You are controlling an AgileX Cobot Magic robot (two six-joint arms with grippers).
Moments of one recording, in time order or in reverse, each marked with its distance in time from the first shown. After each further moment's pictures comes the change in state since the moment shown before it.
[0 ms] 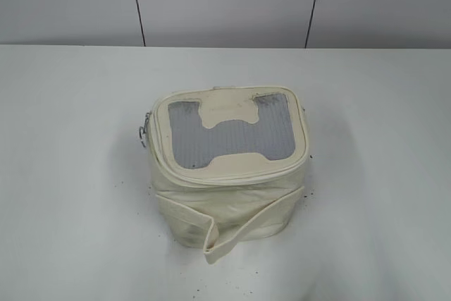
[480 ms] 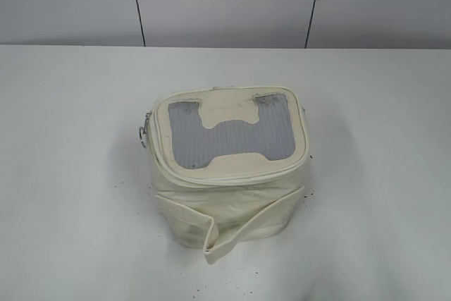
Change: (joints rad) left arm 0.000 0.000 0.000 0.000 0.000 0.000; right arm 0.000 0.000 0.000 0.000 0.000 0.000
